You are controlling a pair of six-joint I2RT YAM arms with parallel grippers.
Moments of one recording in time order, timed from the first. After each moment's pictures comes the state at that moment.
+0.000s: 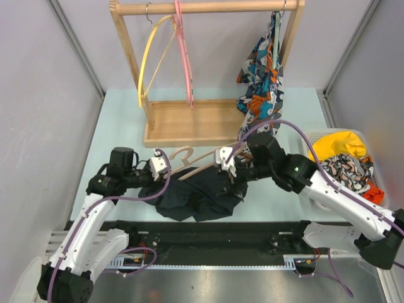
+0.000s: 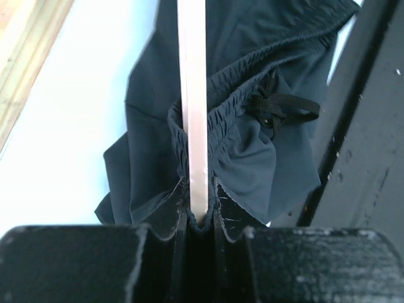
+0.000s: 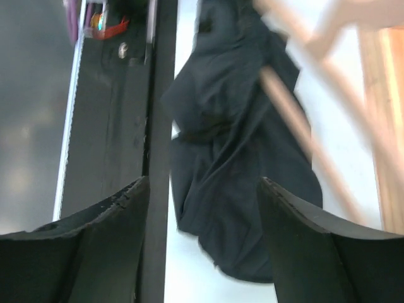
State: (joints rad) left arm -0.23 0.79 0.72 -0.79 0.71 0.66; right arm 0.88 1.12 1.14 -0.60 -0.58 -0.42
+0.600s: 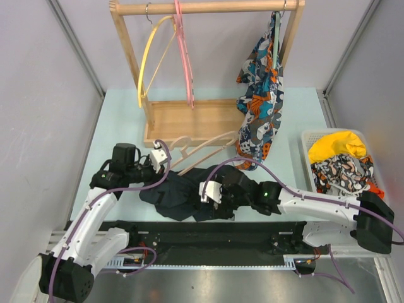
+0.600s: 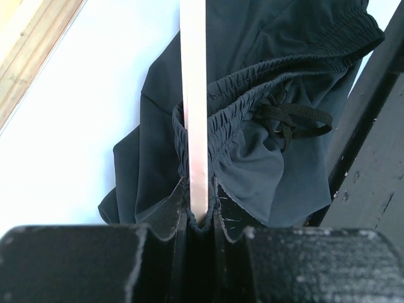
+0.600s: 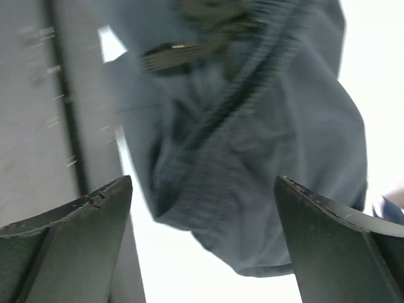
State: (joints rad) left arm -0.23 0.86 0.72 -0.69 0.65 0.51; right arm 1.14 1.19 0.76 -0.33 -0.07 -0.41
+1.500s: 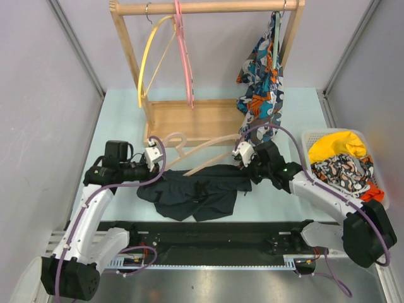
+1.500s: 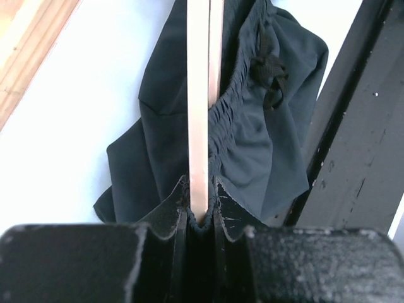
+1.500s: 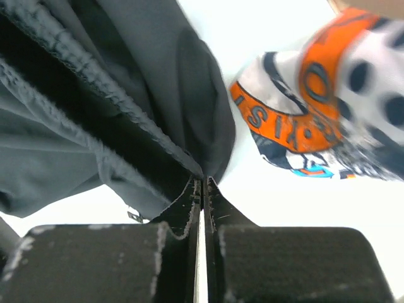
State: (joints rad) left arm -0.15 0.88 0.82 -0.83 0.77 0.61; right arm 0.60 1.20 0.70 -0.30 -0.13 -0.33
